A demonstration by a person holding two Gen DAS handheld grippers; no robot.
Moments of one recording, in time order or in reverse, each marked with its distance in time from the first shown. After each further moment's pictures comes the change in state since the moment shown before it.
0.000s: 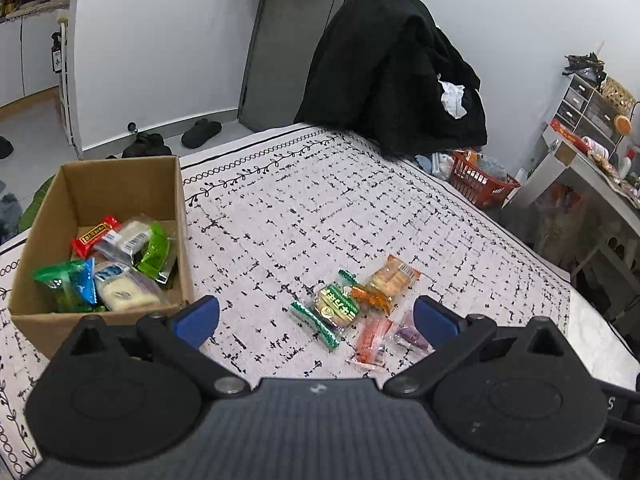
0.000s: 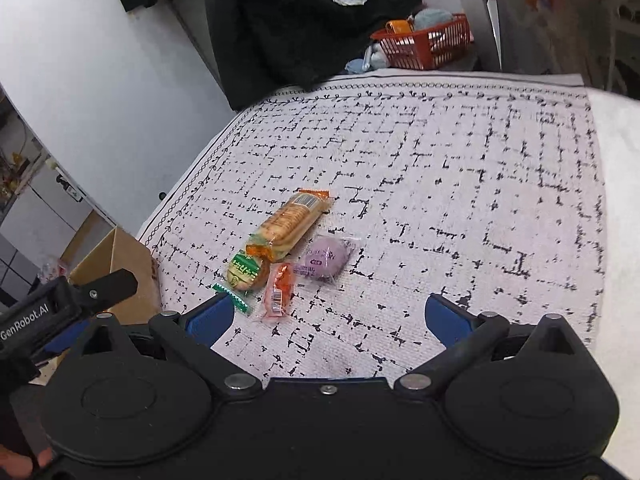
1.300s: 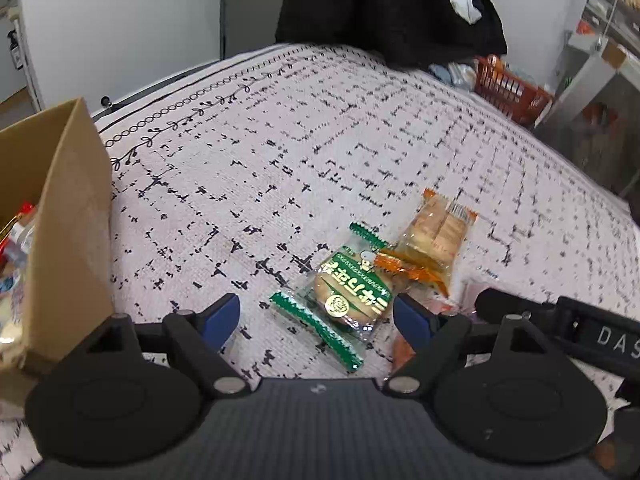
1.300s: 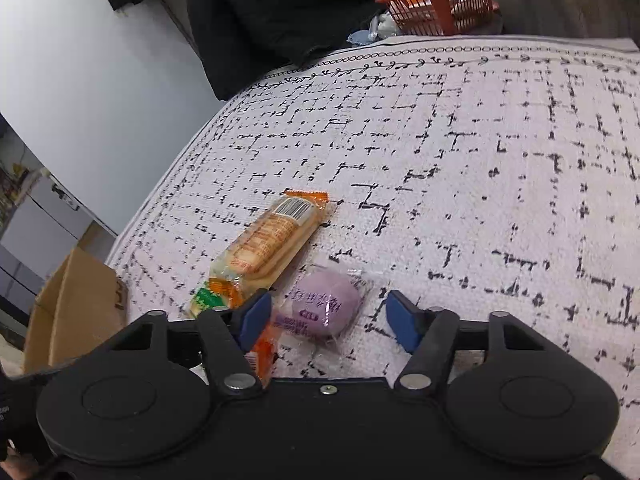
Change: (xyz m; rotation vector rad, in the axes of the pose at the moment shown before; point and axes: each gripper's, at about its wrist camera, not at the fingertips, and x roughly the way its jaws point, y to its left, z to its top) left arm 0.139 -0.016 -0.014 0.142 0.182 0.044; right arm 0.102 -0.007 0.018 0.016 -0.005 0.020
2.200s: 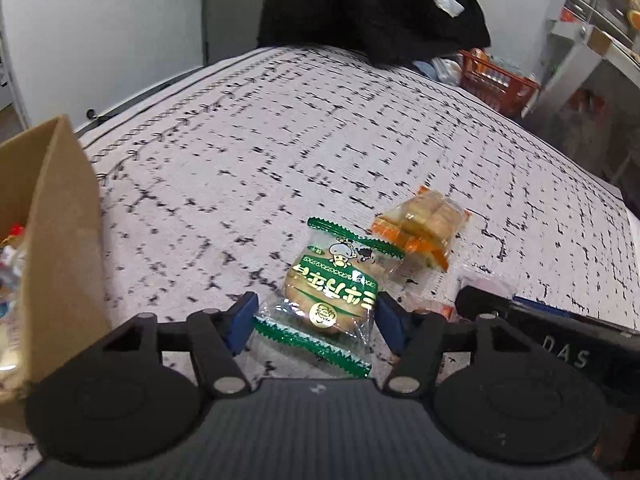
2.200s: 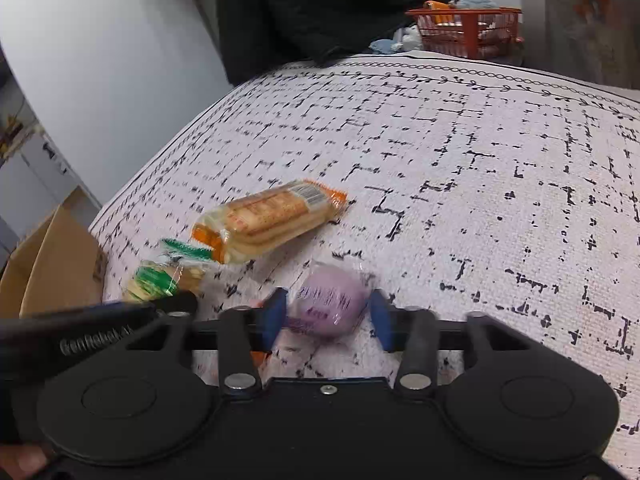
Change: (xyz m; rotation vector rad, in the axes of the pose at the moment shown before) left arm -0.004 0.003 0.005 0.042 -0.016 -0.028; right arm 0.005 0.026 -0.008 -0.154 -0.007 -0.061
